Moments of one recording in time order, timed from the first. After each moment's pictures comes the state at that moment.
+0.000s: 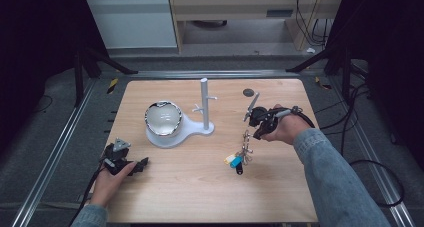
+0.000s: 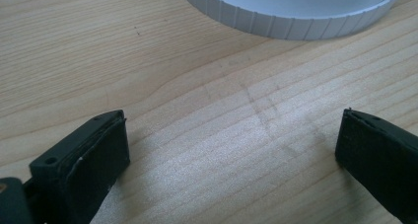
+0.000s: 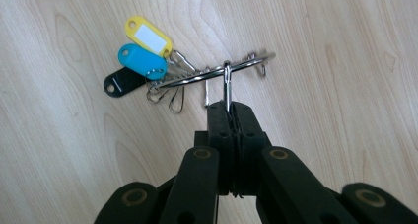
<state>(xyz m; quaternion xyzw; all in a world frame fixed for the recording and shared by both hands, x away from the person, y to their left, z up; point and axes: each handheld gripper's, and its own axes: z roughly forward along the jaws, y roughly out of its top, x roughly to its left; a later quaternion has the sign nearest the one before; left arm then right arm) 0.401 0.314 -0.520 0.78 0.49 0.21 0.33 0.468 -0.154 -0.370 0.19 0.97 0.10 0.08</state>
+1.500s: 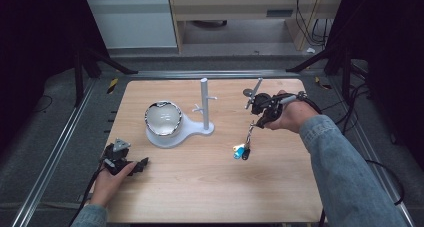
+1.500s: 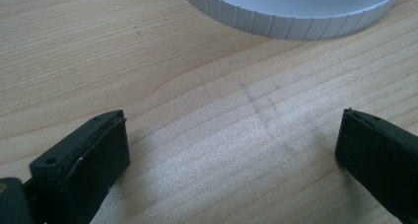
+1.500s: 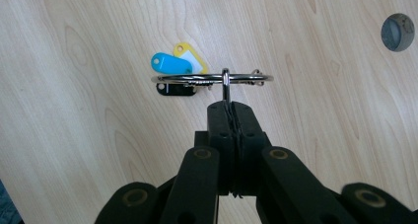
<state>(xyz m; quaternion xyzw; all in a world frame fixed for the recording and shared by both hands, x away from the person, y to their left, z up) 0.401 0.314 -0.519 0.78 0.49 0.21 0.33 0.470 -0.153 -0.319 0.18 0.97 0.09 0.10</state>
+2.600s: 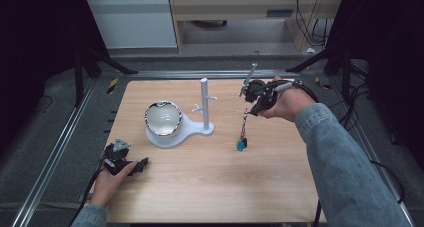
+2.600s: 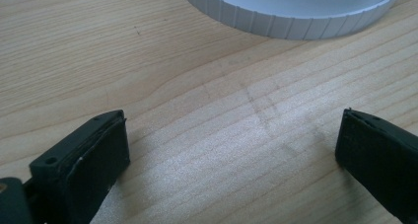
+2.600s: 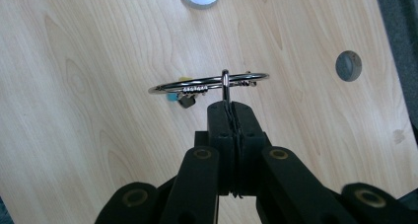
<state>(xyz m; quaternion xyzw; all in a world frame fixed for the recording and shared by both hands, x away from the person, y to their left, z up) 0.401 0.314 -0.519 0.78 0.49 0.21 0.33 0.476 -0.132 -0.281 0.17 0.97 0.11 0.14</state>
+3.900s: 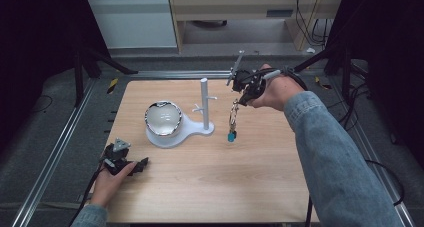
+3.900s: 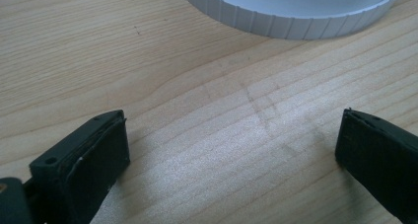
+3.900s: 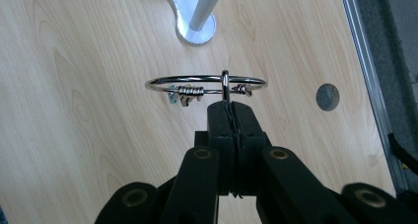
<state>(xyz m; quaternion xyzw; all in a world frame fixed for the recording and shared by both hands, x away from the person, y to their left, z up) 0.401 0.314 -0.519 0.78 0.49 0.21 0.33 0.484 -0.101 -0.253 0.15 0.97 0.12 0.15</state>
